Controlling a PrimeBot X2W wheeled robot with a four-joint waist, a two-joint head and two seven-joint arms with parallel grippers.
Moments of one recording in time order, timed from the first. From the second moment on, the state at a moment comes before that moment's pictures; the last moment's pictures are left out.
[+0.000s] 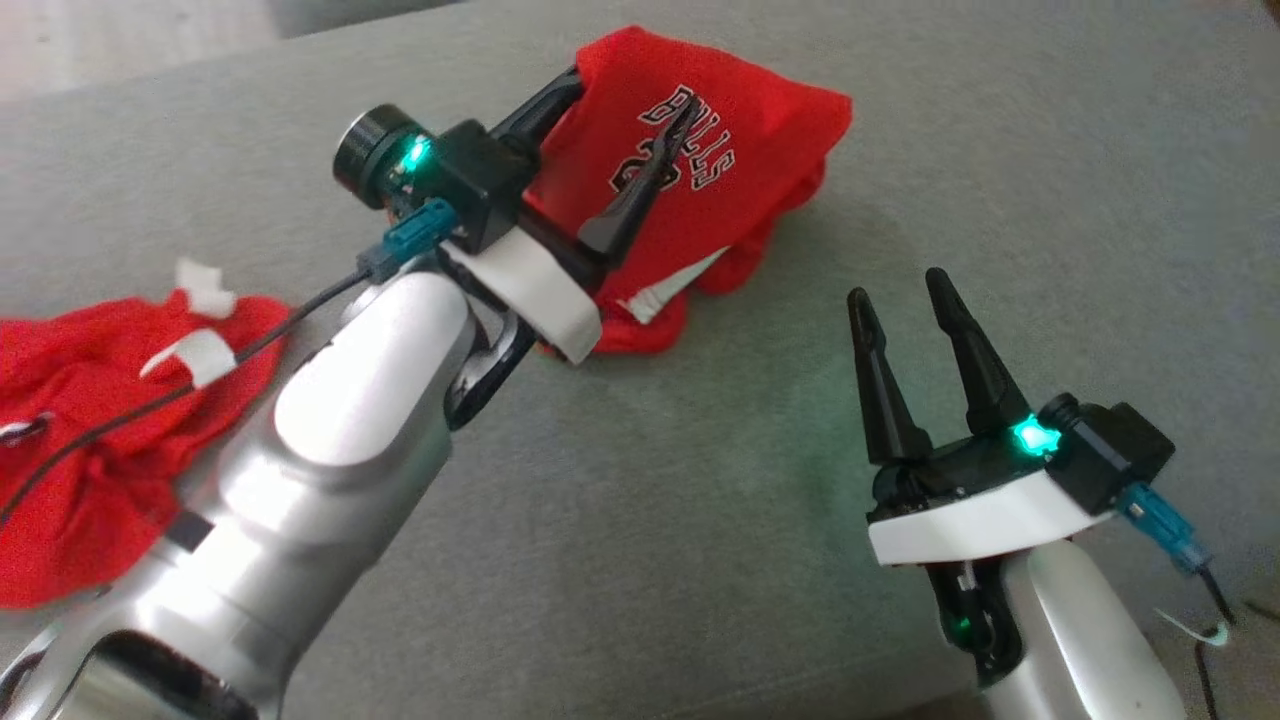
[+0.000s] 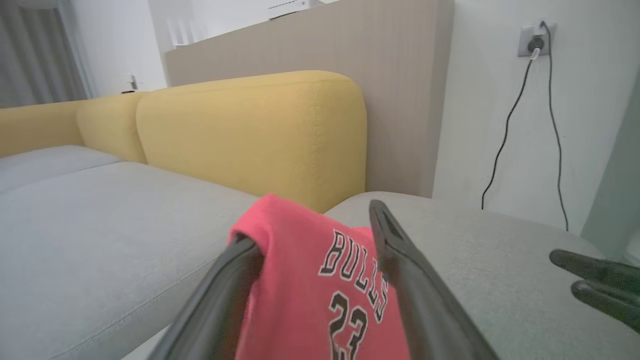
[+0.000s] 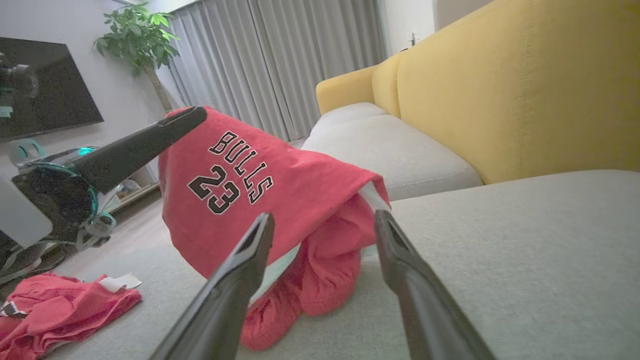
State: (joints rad) left arm -0.91 0.19 -0.81 0.51 -0.49 -0.12 -0.16; right arm -0.17 -0.05 0.27 0.11 0.30 0.13 -0.25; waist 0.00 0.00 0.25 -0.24
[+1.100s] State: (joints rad) left arm -0.38 0.40 -0.91 0.29 -0.57 0.02 -0.03; right arm -0.08 -0.05 0.20 0.16 0.25 0.13 -0.25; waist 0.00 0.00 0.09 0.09
